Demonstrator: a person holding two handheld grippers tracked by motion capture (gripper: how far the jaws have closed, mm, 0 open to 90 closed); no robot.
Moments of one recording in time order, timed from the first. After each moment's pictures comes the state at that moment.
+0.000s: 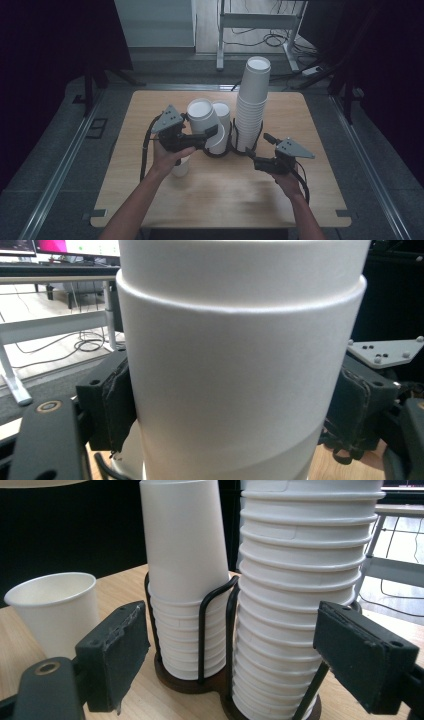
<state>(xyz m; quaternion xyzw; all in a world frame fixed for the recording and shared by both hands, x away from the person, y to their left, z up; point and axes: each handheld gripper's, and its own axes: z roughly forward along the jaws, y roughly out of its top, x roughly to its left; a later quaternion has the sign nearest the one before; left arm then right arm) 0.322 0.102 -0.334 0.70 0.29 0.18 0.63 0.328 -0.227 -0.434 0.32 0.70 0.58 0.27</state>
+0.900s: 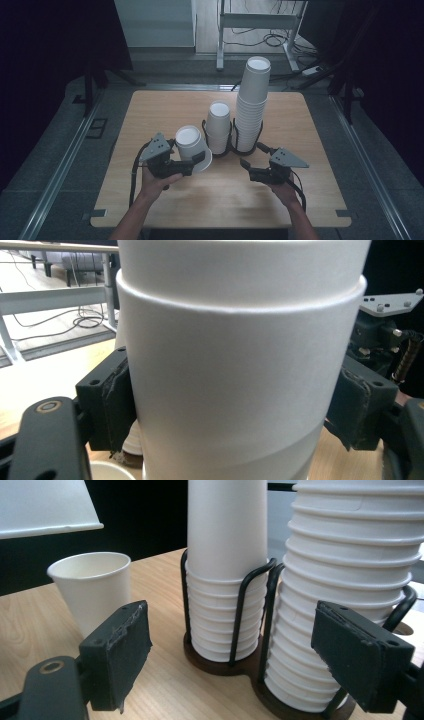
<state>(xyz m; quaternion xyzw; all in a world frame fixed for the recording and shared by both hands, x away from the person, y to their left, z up) 0.280 0.129 -0.384 0.71 0.31 0.17 0.61 0.308 -0.215 -0.447 0.30 0.72 0.58 0.25</state>
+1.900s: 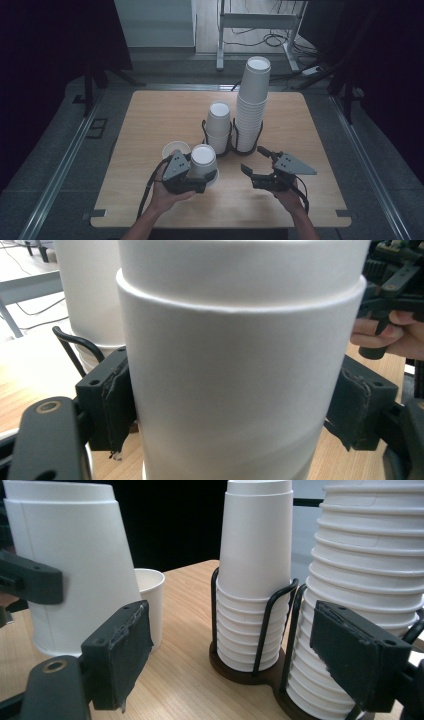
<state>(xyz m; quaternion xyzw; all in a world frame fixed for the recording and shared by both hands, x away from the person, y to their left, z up) 0.261 0.093 -0.416 0.77 0.28 0.19 0.55 0.283 -0.217 -0.429 0.27 0.71 0.60 0.23</state>
